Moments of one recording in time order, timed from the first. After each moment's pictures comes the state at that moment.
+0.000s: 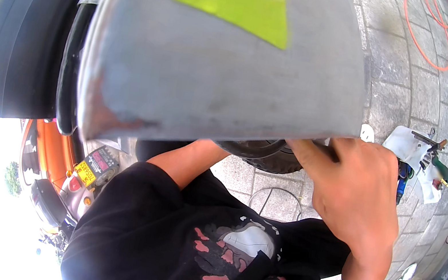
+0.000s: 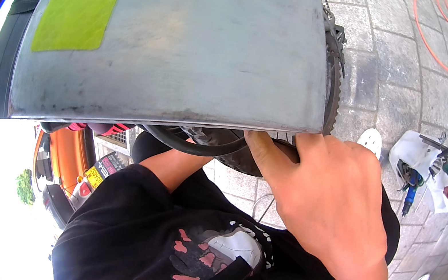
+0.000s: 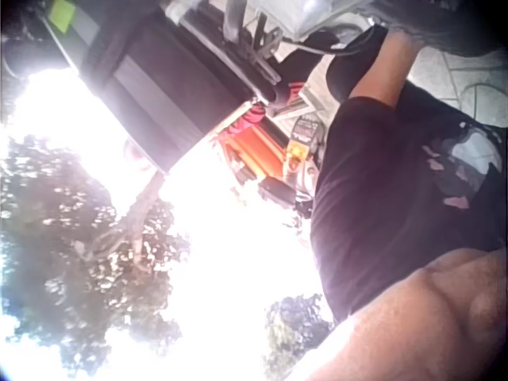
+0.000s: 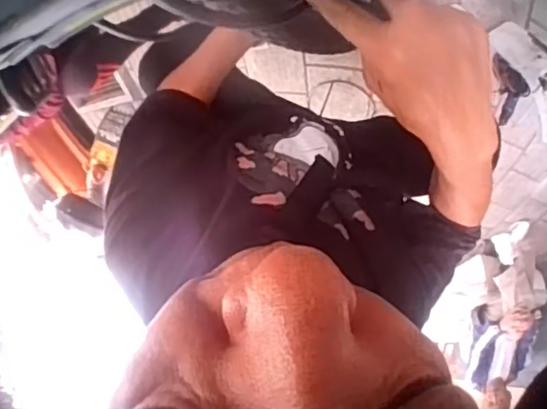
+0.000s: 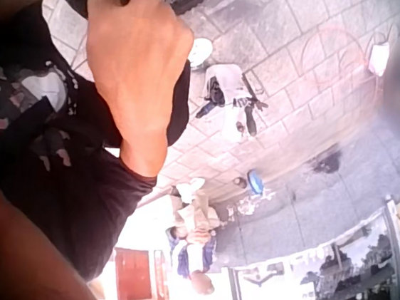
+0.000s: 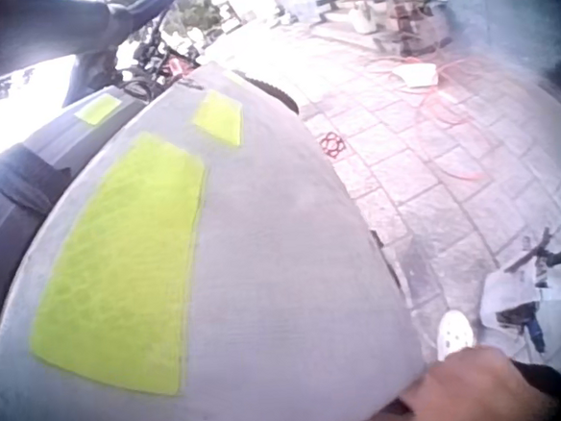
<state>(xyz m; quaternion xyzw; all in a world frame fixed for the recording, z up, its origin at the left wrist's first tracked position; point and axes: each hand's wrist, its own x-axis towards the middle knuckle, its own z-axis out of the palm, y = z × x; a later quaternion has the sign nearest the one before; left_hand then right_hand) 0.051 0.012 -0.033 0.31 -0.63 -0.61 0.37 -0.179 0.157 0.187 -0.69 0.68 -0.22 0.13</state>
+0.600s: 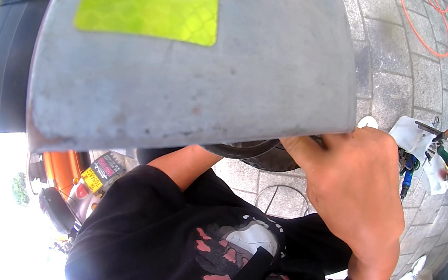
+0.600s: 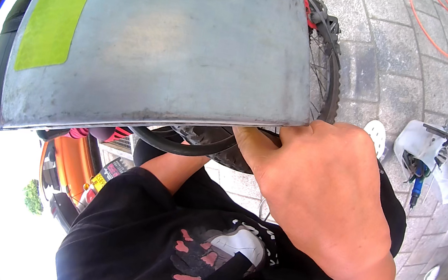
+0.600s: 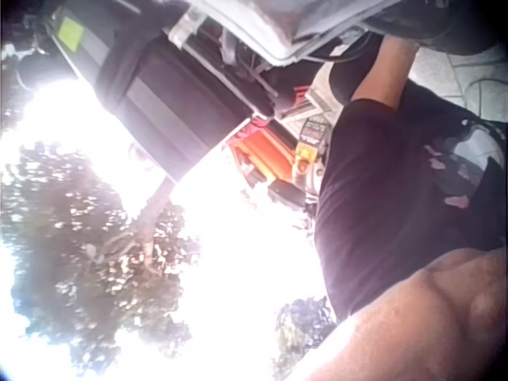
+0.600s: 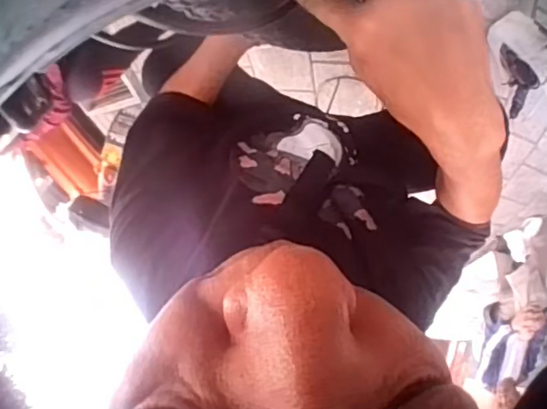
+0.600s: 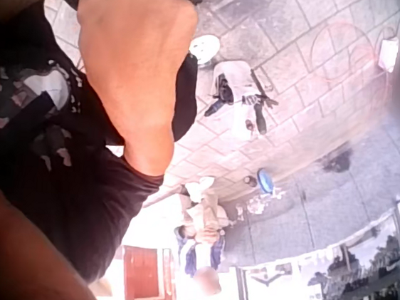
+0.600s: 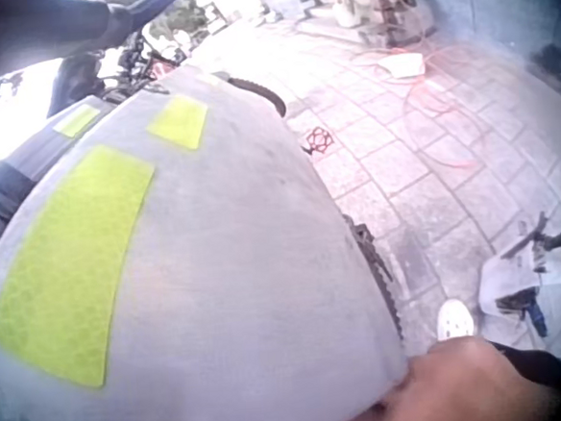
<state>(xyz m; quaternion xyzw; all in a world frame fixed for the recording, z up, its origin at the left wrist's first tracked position) 0.047 0.005 -0.037 0.30 -0.65 -0.60 0.36 -0.181 0.147 0.188 -0.72 0.66 -0.19 0.12</state>
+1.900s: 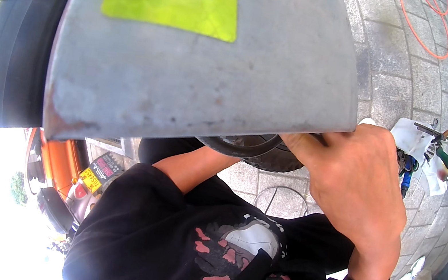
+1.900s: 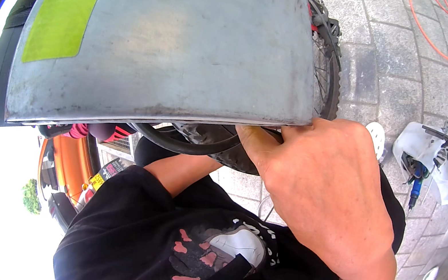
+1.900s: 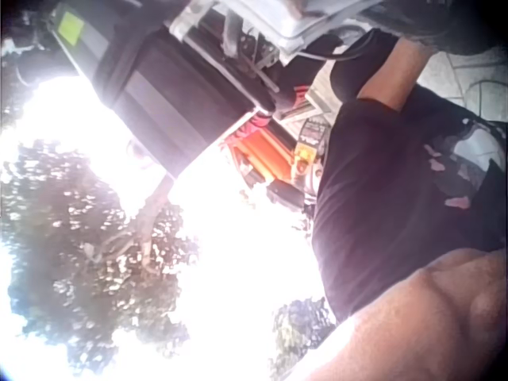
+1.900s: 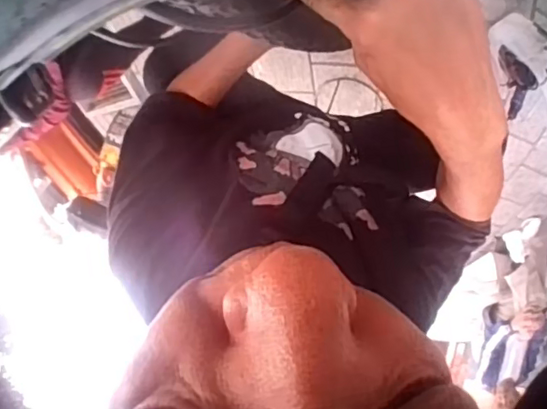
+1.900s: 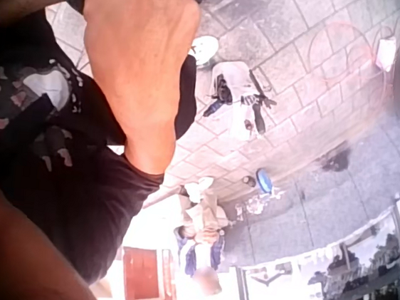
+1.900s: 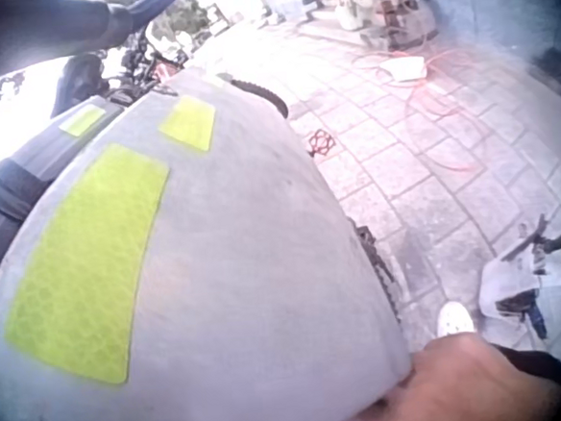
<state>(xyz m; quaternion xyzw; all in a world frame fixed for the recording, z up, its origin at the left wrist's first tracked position) 0.052 0.012 -0.039 0.30 -0.69 -0.54 0.38 -0.180 0.143 0.187 -0.72 0.66 -0.21 0.11</state>
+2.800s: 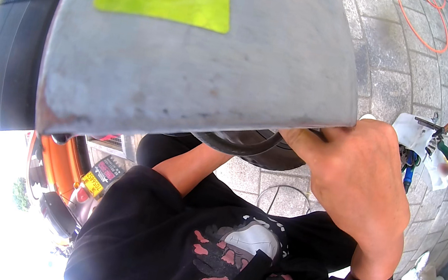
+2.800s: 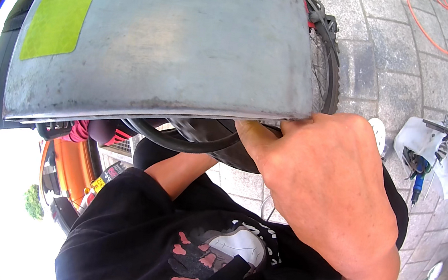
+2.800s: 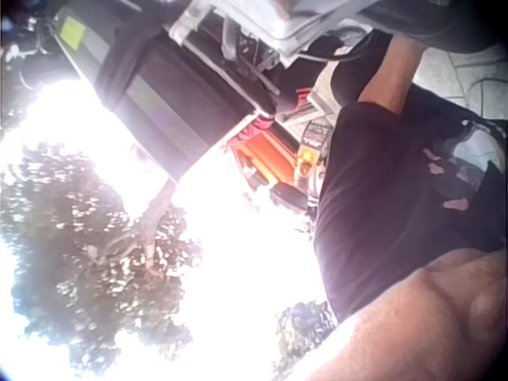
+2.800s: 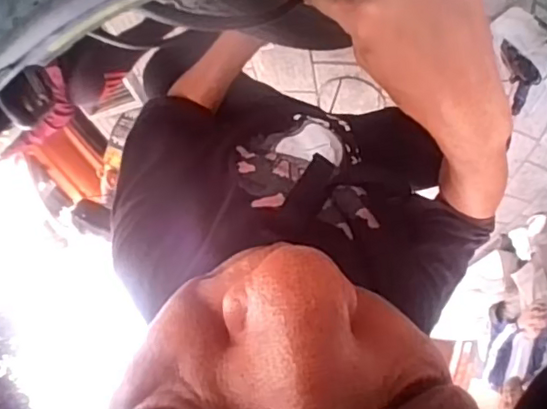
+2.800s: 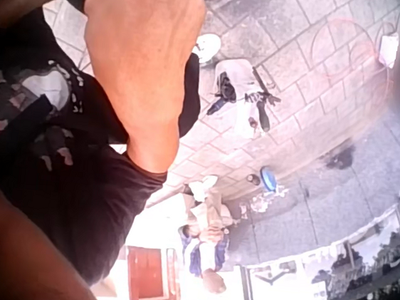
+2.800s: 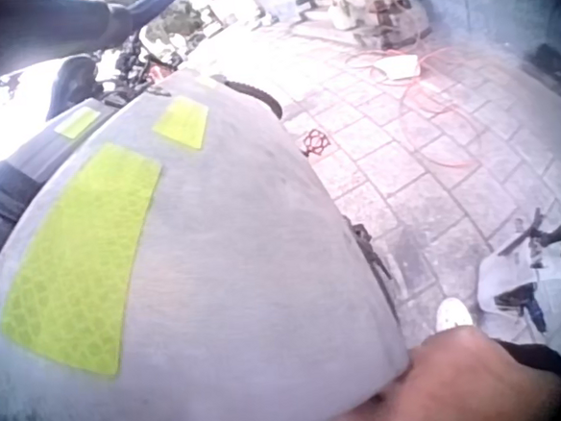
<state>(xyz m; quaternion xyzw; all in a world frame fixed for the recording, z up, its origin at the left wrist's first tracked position) 0.057 0.006 -0.045 0.27 -0.82 -0.35 0.36 -0.181 0.144 0.189 -0.71 0.66 -0.20 0.11</state>
